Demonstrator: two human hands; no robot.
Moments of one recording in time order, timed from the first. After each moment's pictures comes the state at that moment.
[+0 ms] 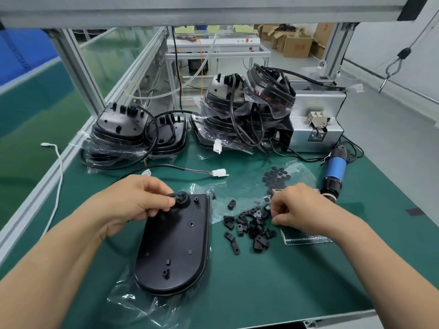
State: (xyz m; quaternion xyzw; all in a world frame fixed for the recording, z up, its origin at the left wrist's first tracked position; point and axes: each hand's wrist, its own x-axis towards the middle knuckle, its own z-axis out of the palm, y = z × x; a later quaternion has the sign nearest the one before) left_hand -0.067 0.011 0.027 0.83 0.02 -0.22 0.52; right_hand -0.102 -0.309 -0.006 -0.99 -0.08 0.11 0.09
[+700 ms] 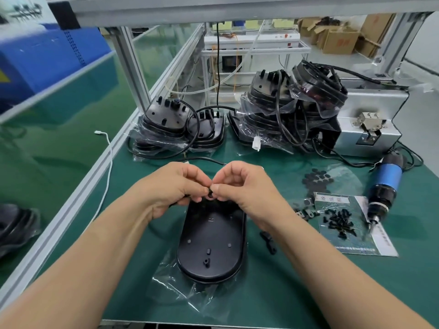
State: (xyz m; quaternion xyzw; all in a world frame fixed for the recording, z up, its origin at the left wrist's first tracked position) left_hand -0.065 0.020 0.030 0.79 0.01 -0.21 0.57; right_hand -0.083 -0.153 0.002 -0.71 -0.09 0.07 0.70
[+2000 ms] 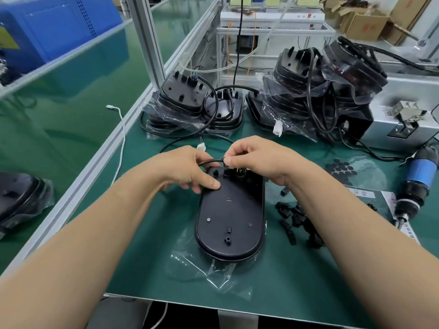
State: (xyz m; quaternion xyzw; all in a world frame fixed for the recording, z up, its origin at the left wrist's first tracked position) left_hand -0.041 0.048 0.012 0.89 -0.01 -0.25 0.38; right_hand -0.020 -0.146 0.004 -0.83 -0.15 0.20 0.49
